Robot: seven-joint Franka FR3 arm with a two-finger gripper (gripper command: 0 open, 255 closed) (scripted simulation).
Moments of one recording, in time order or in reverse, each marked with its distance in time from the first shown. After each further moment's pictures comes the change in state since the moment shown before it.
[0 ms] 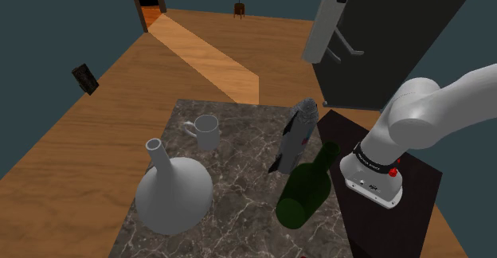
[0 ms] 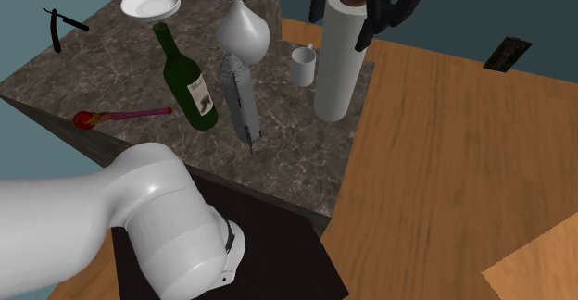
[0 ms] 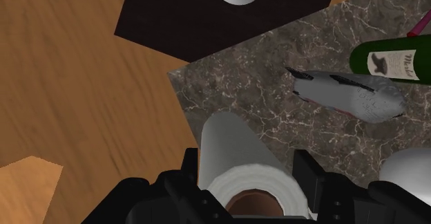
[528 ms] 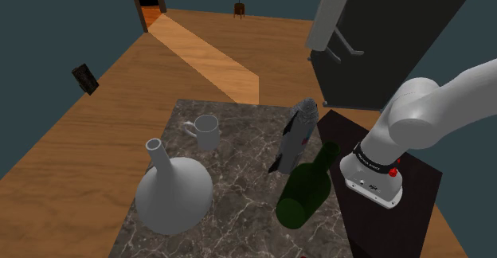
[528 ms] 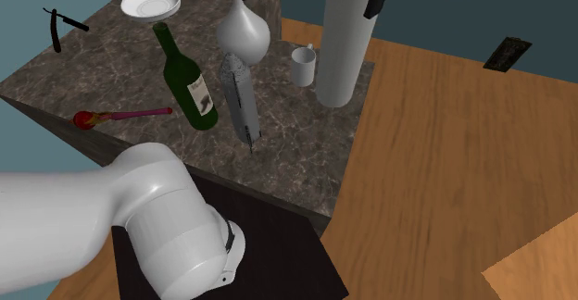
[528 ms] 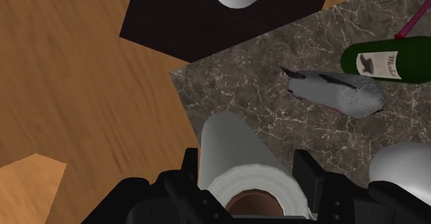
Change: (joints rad) arm 0.002 0.062 -0.002 0.160 0.002 -0.099 0.000
